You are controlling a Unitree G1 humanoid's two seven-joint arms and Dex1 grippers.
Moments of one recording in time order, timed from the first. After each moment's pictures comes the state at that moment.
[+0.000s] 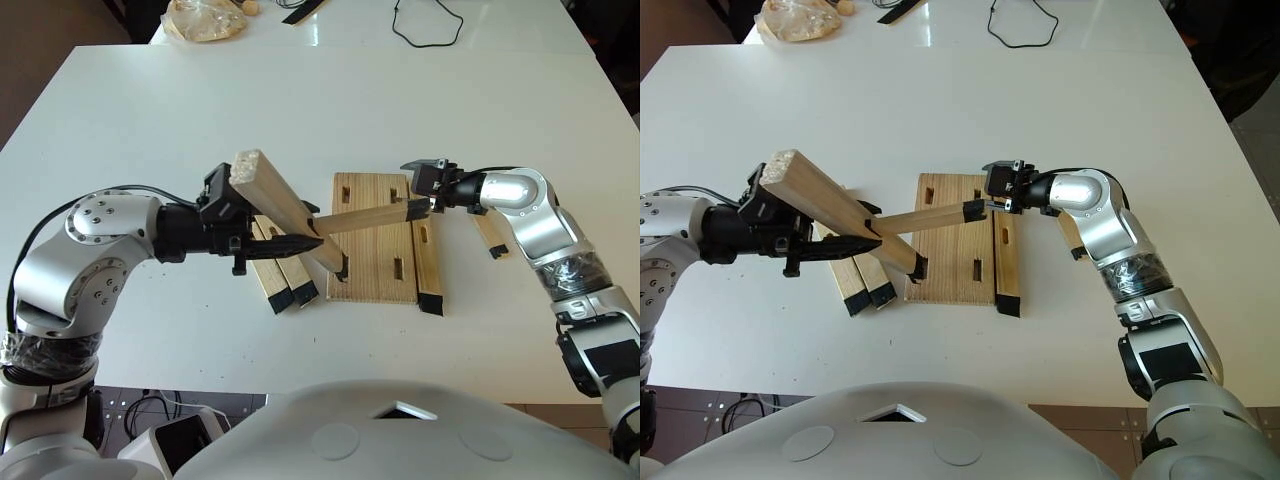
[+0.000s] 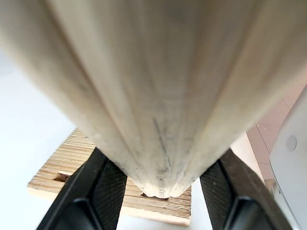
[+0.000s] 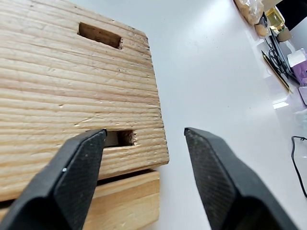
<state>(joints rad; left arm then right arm) -0.13 0.82 0.03 -0.52 -0.78 0.59 -1.12 -0.44 -0.58 0.34 0.21 -0.19 -0.01 0.87</state>
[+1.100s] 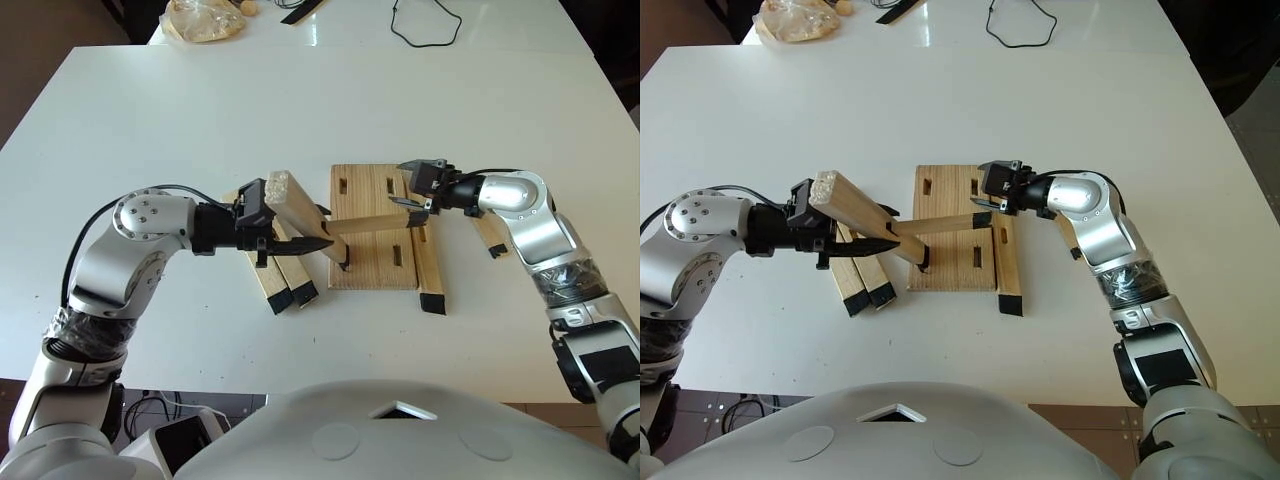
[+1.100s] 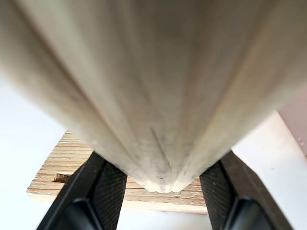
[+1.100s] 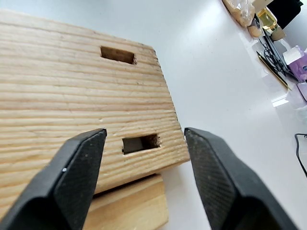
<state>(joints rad) -0.17 0.77 -0.15 -0.35 -0.53 0.32 -1.16 -0.40 -0.55 0.31 0.13 -0.15 0.05 0.87</state>
